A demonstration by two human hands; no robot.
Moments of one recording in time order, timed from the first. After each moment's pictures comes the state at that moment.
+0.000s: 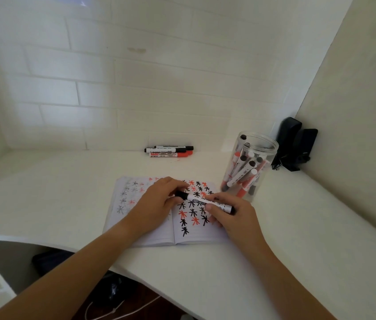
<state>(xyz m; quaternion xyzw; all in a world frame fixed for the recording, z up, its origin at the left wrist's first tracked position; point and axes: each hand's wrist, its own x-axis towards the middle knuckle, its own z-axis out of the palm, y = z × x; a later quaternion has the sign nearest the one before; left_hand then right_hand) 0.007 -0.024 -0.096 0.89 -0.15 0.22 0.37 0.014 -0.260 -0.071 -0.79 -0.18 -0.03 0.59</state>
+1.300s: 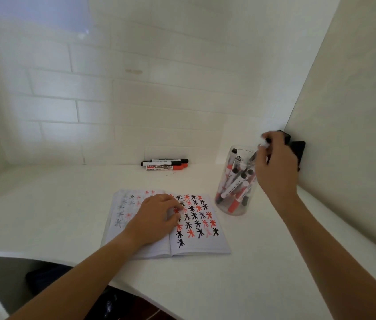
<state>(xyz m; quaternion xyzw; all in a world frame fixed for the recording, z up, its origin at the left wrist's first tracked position) 0.018 -0.024 -0.108 0.93 -0.11 0.18 0.29 0.093 -0.298 0.044 -0.84 -0.14 -0.42 0.31</state>
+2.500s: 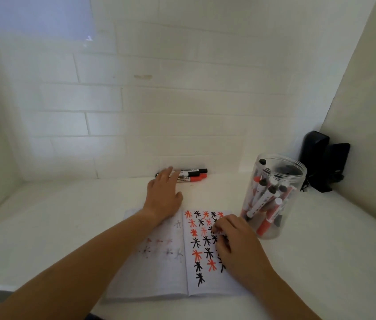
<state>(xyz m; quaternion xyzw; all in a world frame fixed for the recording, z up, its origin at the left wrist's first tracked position) 0.124 0.020 -0.088 0.97 0.05 0.20 0.16 0.073 -0.233 -0.110 -0.89 -0.33 -0.17 0.27</state>
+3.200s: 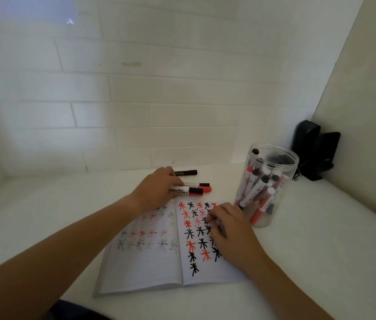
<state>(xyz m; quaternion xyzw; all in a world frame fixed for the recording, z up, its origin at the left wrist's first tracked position) 0.121 0.030 -0.072 0.97 -0.12 0.14 0.14 0.078 -0.235 -0.105 -0.89 -0.32 -0.13 0.28</state>
